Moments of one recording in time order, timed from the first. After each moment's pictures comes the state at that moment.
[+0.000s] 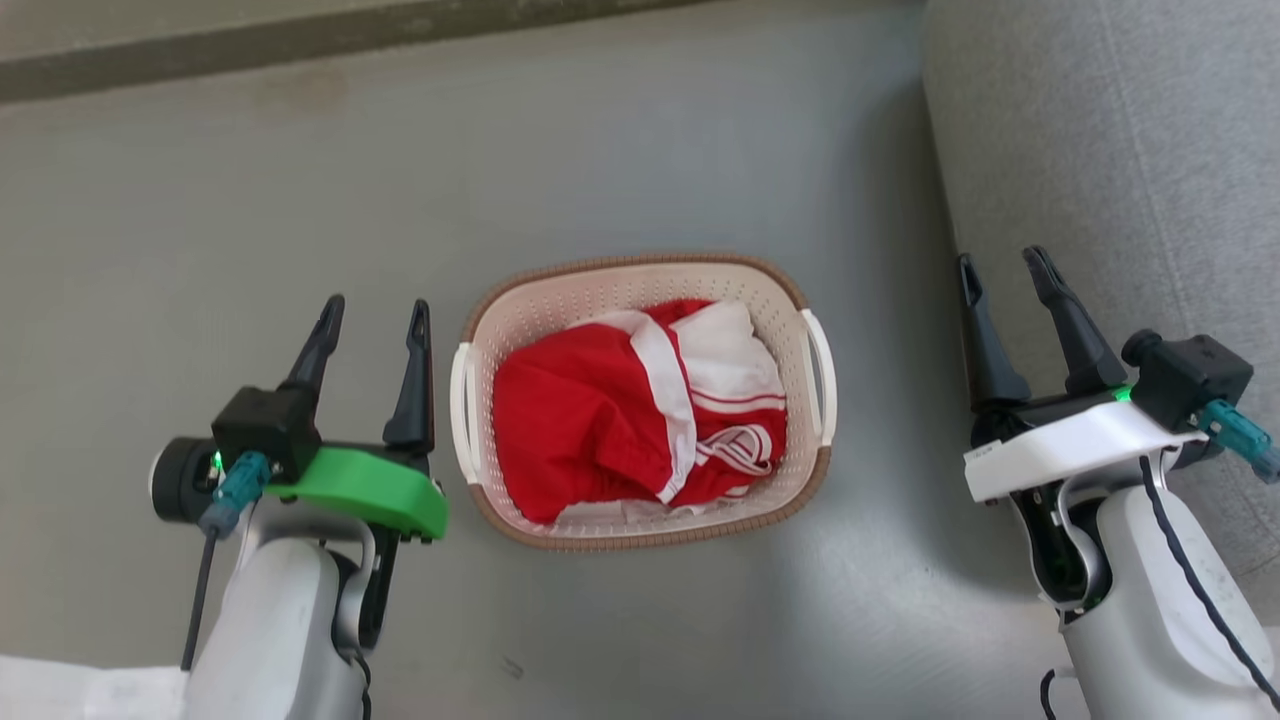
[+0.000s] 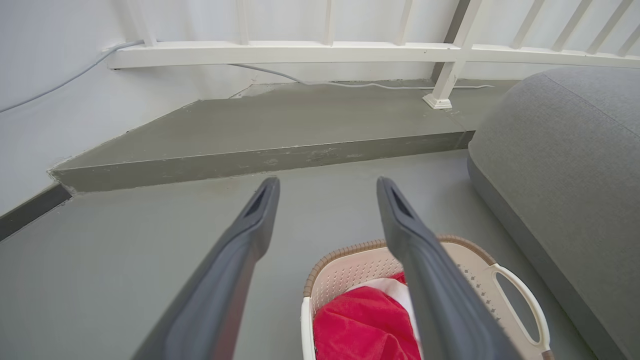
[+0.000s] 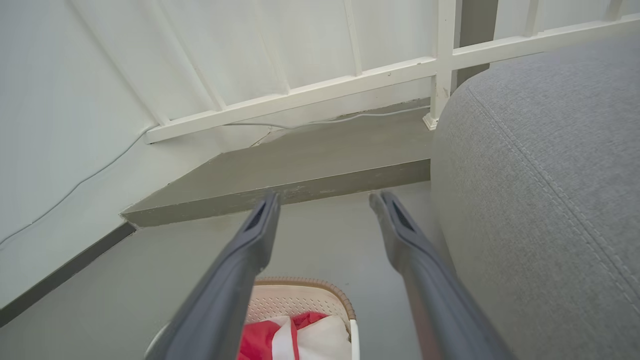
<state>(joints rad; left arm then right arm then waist) -0.30 0.04 -0.23 0.27 -0.26 -0.04 -0.25 -0.21 -0.08 0.12 0.20 0.28 0.12 -0.25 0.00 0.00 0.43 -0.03</state>
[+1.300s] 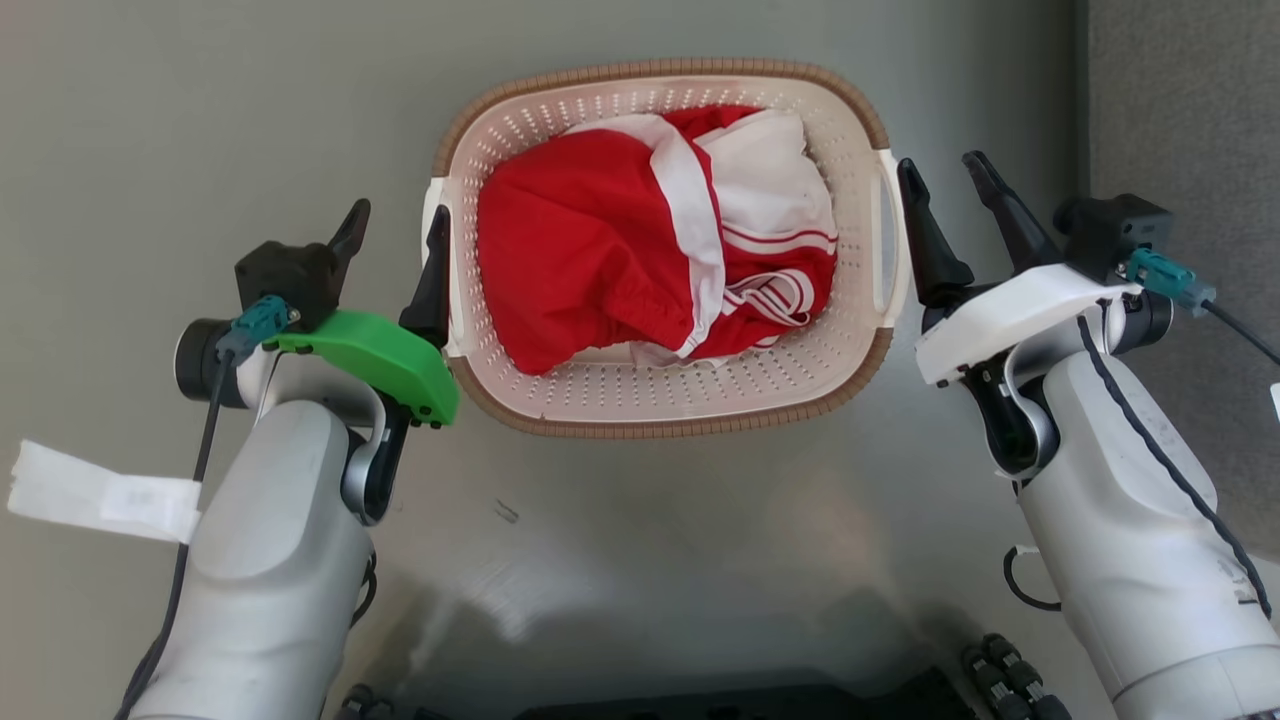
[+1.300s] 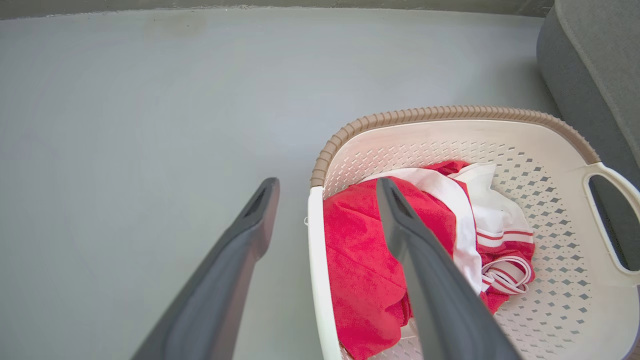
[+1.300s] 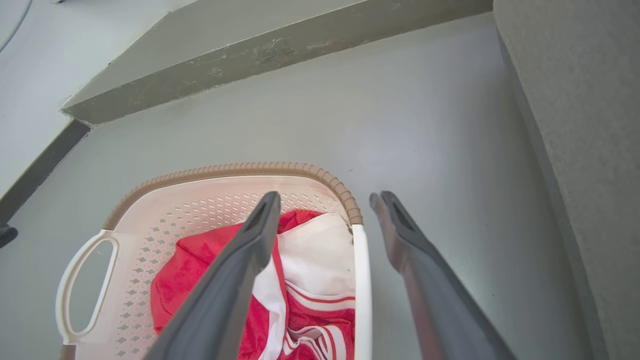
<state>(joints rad) -0.63 0.03 -0.33 0.66 -0.37 -0.09 -0.25 -0.55 -0.08 0.21 0.58 0.32 0.12 -0.25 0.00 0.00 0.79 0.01</state>
